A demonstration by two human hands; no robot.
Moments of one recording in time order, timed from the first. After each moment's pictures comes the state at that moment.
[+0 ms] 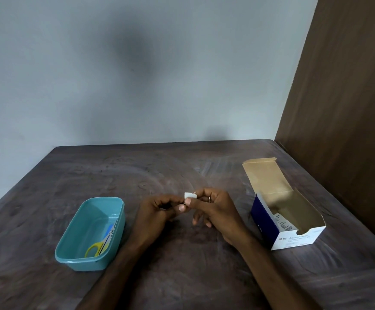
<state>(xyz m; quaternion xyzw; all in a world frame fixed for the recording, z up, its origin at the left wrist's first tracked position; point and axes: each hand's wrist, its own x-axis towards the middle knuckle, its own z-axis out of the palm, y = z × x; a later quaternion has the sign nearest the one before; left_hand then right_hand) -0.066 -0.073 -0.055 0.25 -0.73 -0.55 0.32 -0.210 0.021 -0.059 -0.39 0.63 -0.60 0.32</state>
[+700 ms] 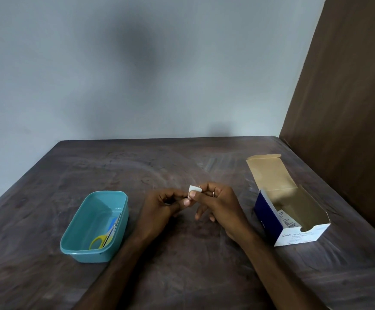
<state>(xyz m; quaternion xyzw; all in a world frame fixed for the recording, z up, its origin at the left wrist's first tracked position) -0.066 -0.077 -0.060 0.24 -0.74 -0.55 0.31 -0.208 0.020 -0.057 -0.38 0.64 -0.60 0.30</state>
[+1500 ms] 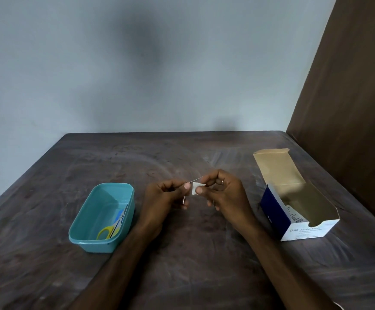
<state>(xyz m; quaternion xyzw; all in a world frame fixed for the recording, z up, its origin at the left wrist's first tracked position) -0.067 -0.076 -0.059 0.29 -0.60 -0.67 0.34 -0.210 0.017 -0.059 -0.42 0.61 -0.63 0.23</state>
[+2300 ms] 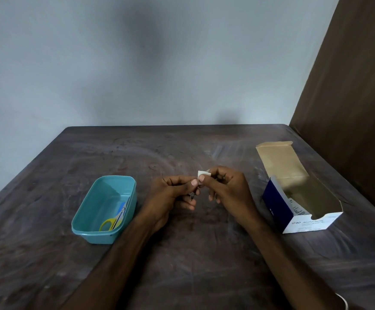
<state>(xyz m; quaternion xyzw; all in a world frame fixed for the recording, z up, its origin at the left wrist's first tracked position) -0.068 -0.080 -0.061 0.25 -0.58 -0.73 0.26 -0.207 0.020 -0.058 -0.45 0.62 -0.61 0.19</state>
